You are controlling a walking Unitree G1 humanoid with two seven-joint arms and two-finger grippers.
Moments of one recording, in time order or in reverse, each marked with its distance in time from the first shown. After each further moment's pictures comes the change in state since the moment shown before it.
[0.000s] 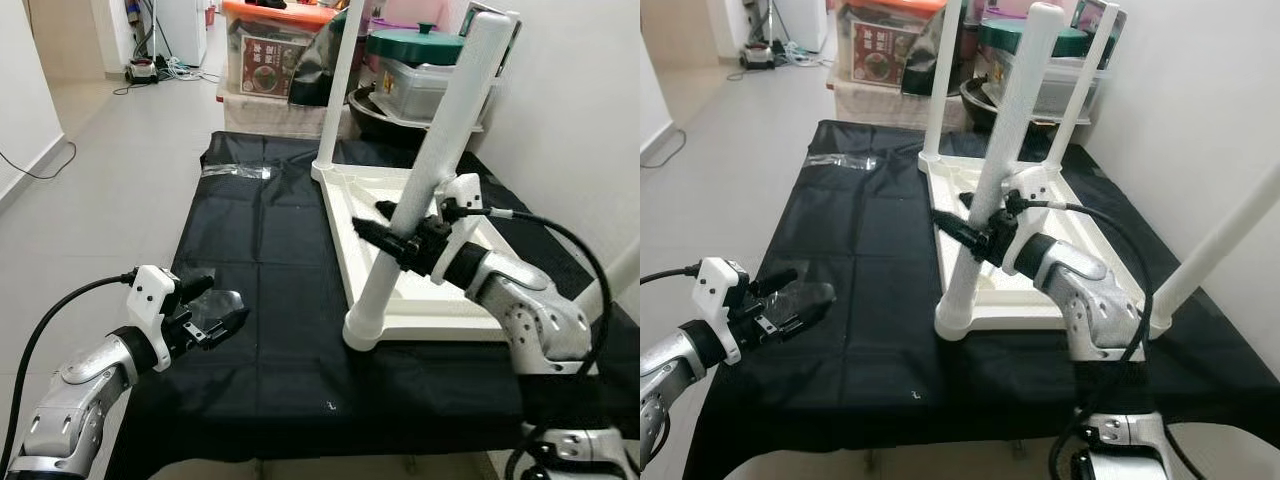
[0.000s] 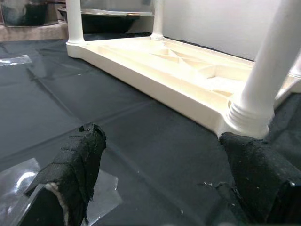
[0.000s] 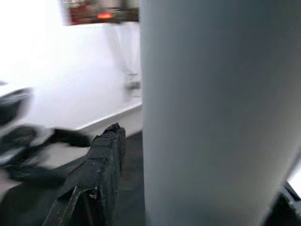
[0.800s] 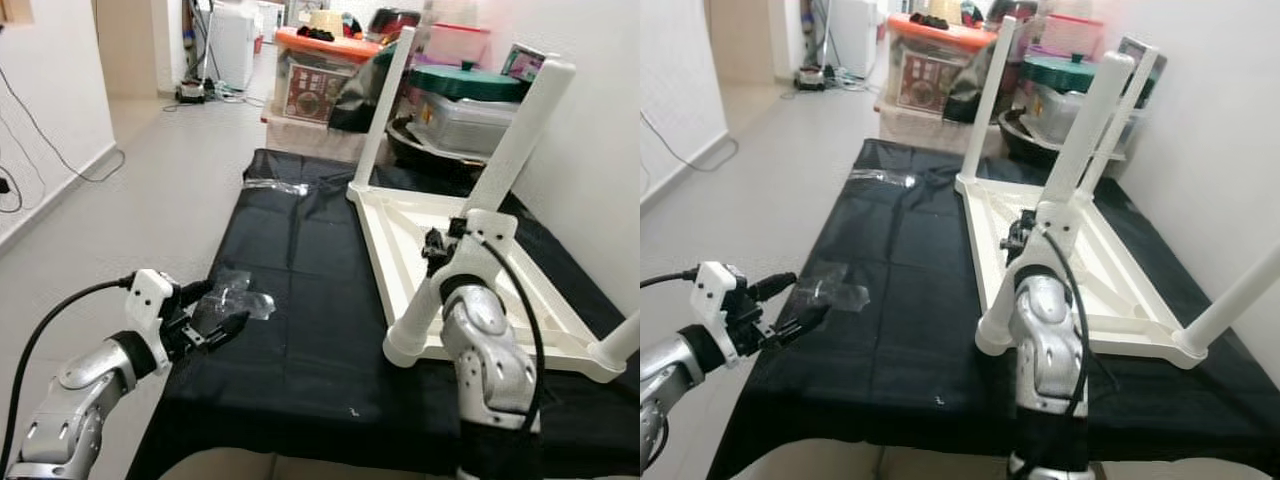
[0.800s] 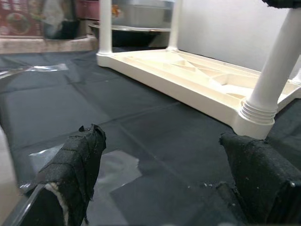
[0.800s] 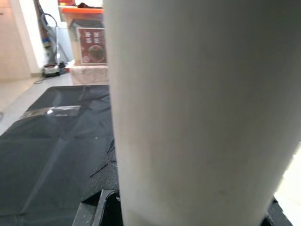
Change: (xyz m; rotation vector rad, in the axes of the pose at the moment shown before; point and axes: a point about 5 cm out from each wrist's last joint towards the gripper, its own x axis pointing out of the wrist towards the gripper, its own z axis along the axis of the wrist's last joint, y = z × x) left arm -0.003 -0.003 -0.003 -0.016 -0.001 -0.004; right arm -0.019 -0.004 -0.039 0.112 0.046 -1.148
